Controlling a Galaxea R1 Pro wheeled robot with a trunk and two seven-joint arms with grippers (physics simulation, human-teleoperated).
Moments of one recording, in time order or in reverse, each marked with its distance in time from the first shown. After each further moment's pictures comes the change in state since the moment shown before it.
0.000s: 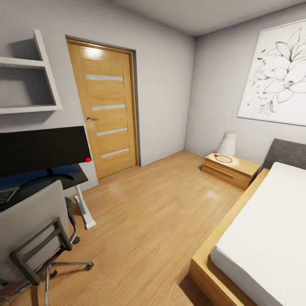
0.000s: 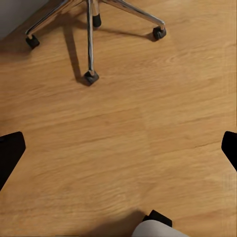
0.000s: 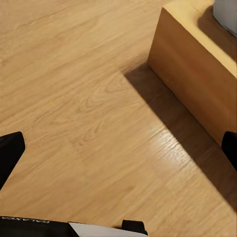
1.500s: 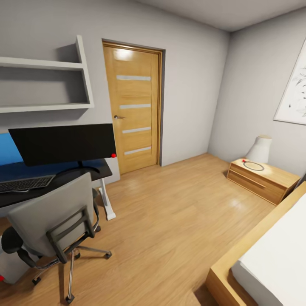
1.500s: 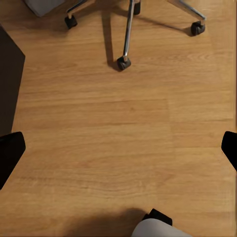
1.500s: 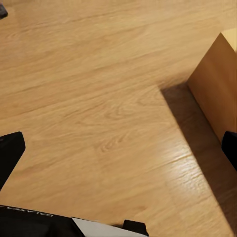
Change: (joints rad) left arm 0.000 0.000 -0.001 0.000 0.000 0.002 0.000; right arm 0.000 -0.003 0.047 0.001 0.025 0.003 0.003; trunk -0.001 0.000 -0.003
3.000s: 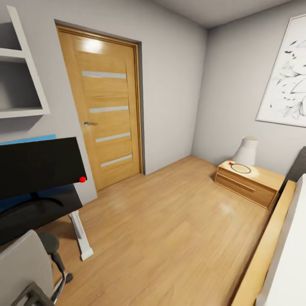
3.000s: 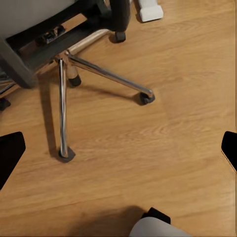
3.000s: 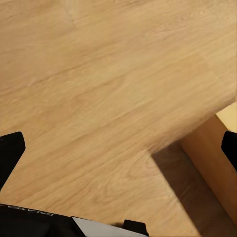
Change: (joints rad) left arm 0.000 -0.003 -0.001 0.000 -0.001 0.001 -0.001; right arm 0.000 -0.001 0.001 0.000 0.004 0.000 0.003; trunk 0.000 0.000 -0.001
